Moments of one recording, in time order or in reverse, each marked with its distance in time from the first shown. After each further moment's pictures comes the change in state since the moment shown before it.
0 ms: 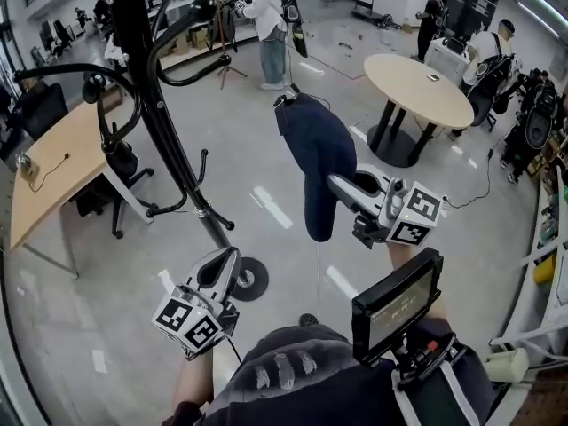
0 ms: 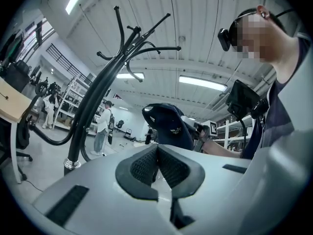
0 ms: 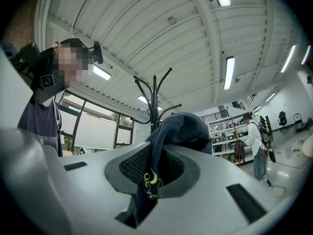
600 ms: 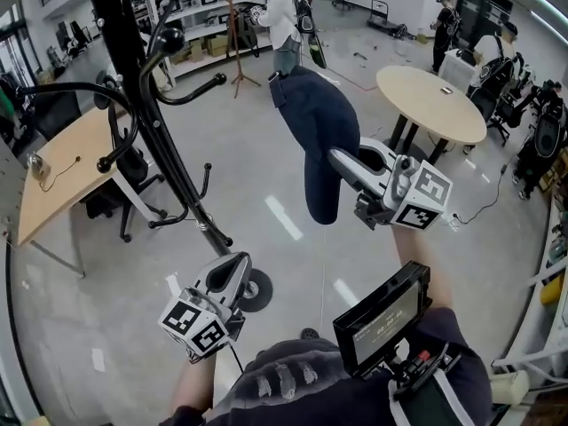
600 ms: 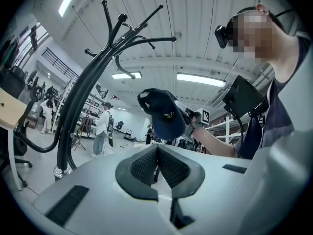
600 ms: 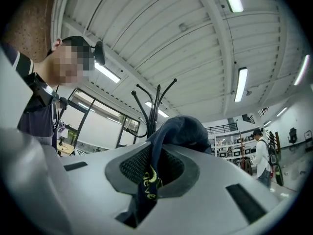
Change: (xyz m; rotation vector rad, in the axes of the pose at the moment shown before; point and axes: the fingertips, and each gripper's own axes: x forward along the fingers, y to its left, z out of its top) left arm 0.038 -0.015 0.008 0.040 0.018 0.003; right arm 0.024 -0.041 0.066 -0.124 -0.065 0.081
